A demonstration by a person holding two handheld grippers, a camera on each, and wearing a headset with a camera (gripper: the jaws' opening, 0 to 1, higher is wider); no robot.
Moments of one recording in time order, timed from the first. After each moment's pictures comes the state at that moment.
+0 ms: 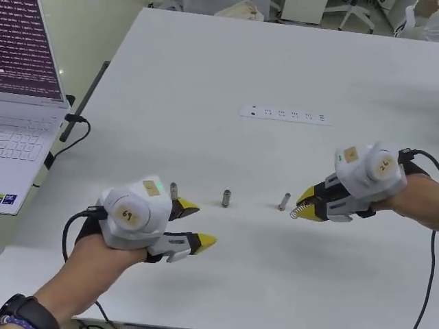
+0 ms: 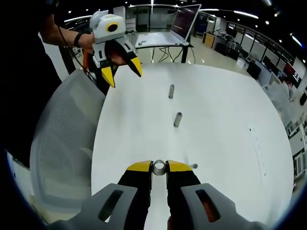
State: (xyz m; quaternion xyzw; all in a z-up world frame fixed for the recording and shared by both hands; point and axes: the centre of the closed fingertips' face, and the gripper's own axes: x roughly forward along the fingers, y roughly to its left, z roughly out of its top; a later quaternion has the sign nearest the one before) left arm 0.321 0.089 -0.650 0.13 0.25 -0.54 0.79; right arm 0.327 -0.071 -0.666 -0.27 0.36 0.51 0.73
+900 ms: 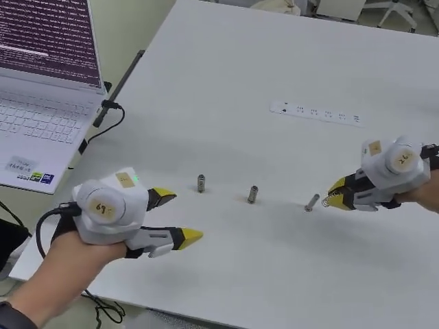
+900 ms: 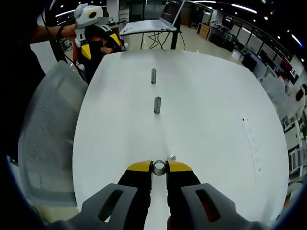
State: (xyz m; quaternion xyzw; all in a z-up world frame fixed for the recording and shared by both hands) left arm 0.329 0.167 -0.653 0.11 0.27 -0.46 0.84; right arm 0.367 -0.091 -0.690 -0.30 0.39 0.47 0.73
